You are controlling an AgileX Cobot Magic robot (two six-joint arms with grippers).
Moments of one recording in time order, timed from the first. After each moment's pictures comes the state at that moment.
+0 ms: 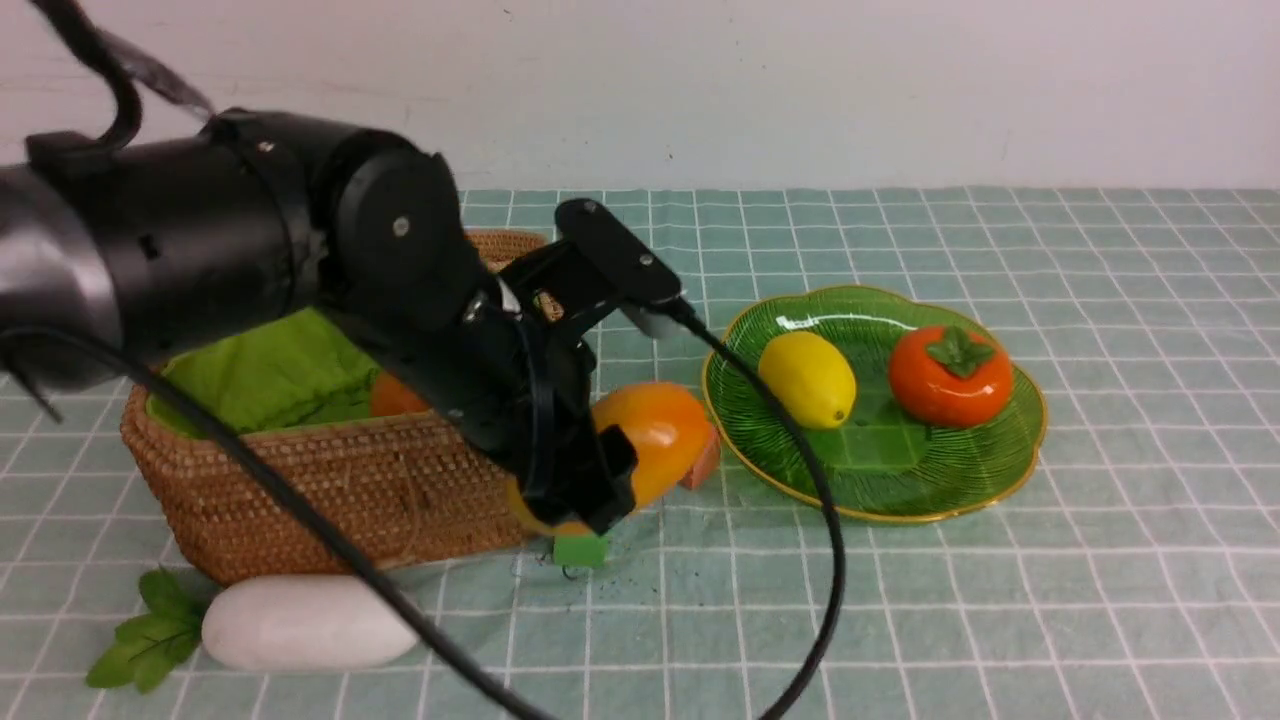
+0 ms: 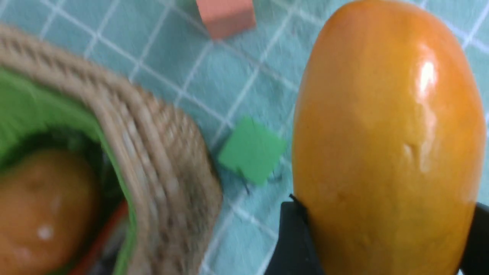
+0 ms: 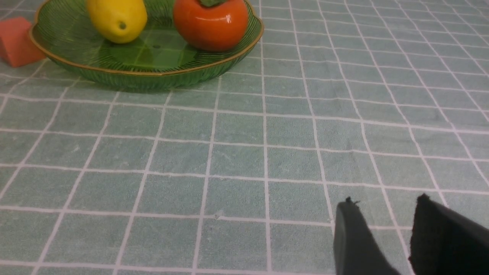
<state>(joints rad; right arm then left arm) -0.07 -0.01 0.02 0.15 0.38 -0.23 -0.57 1.67 -1.35 -0.14 0.80 0.47</state>
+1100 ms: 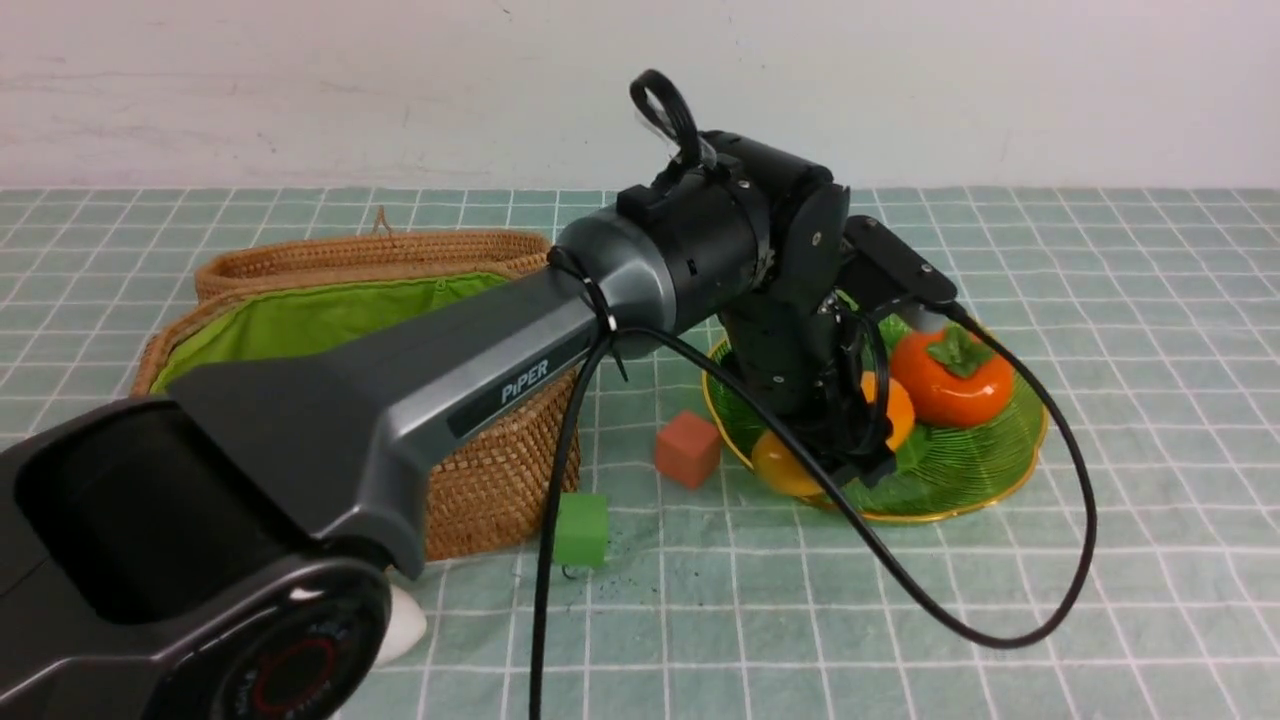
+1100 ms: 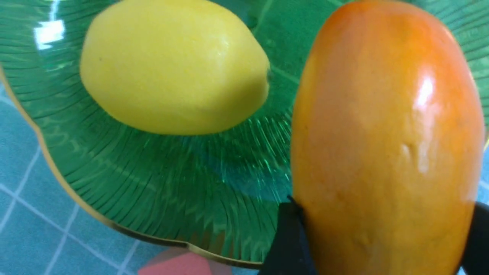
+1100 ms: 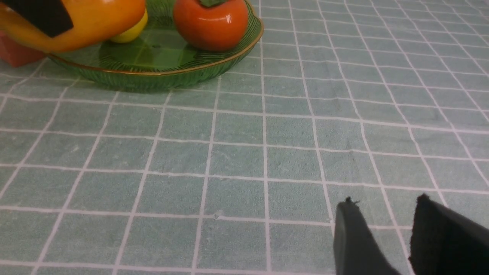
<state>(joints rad) -0.07 -0.01 0.02 0.15 0.38 -0.23 -0.73 2.29 -2.14 -0.02 0.98 0.30</state>
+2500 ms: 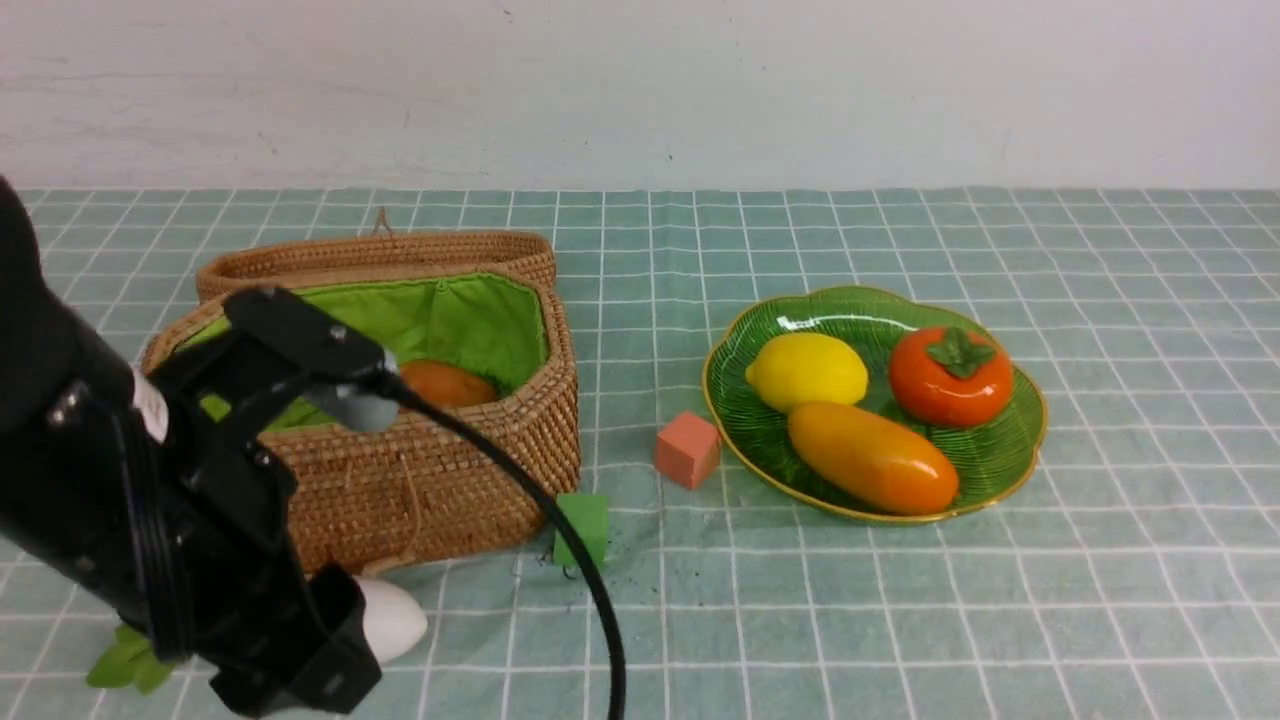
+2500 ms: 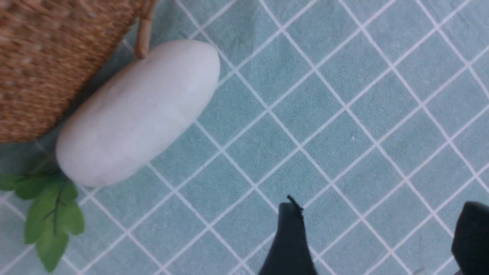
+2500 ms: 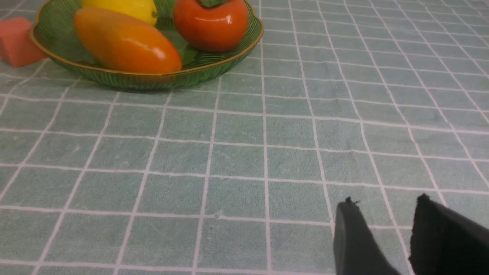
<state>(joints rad) -0.07 -0.01 0.02 0.15 0.38 -0.23 -0.40 1.24 -0.97 -0.17 1.06 0.31</state>
